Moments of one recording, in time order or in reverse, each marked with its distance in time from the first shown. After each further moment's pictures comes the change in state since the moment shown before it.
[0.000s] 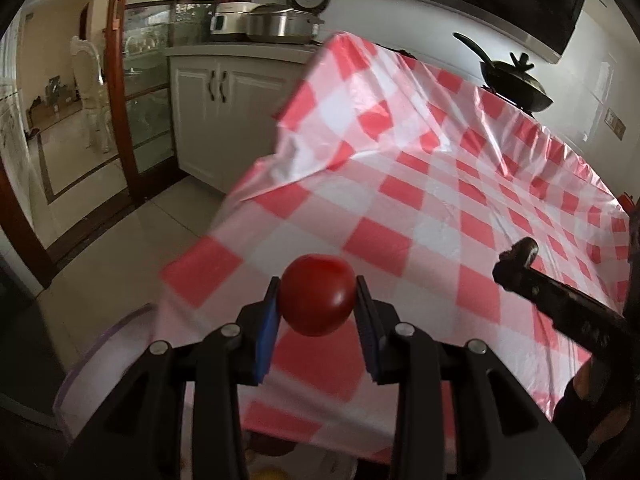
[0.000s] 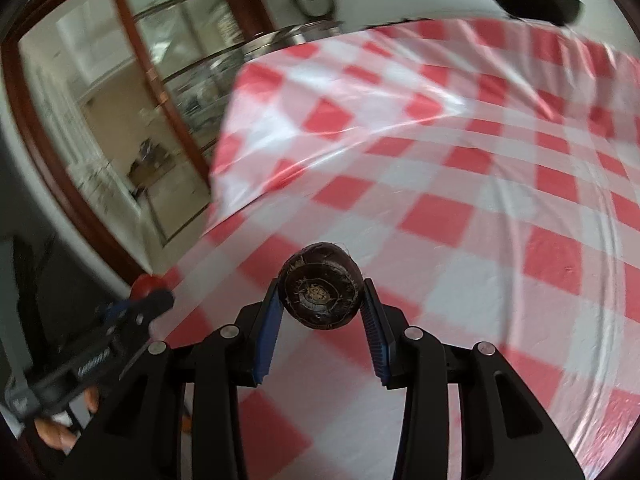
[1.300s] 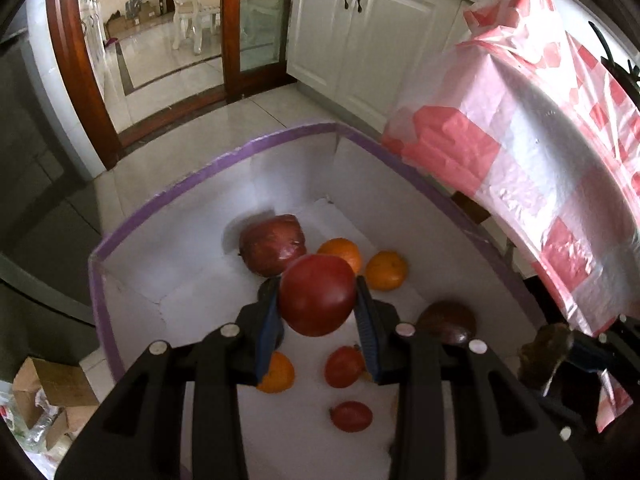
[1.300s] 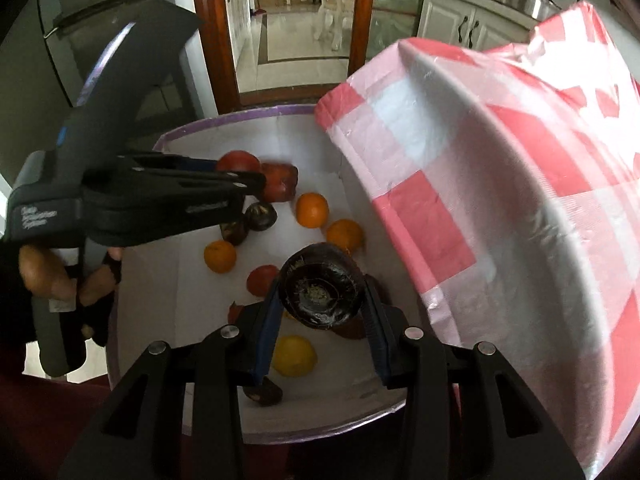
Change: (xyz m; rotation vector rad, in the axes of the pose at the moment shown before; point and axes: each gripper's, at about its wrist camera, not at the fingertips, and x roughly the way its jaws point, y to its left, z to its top) left arm 0.015 0.152 -0.140 -0.238 0.223 0.259; right arm 0.079 0.178 -0.156 -0.658 0.381 0.113
